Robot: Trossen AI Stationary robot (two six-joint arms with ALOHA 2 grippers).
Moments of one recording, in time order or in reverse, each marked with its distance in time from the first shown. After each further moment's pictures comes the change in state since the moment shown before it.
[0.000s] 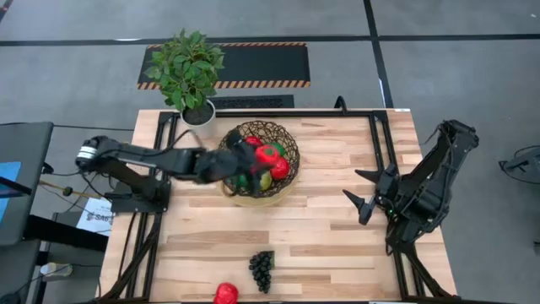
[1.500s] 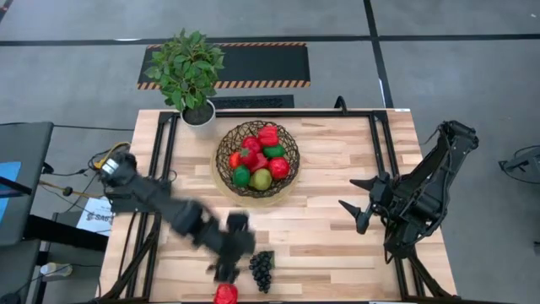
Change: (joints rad) left arm -0.430 0.318 0.429 -0.633 0.455 -0.319; right arm -0.002 0.019 -0.011 0.191 -0.084 -0.143
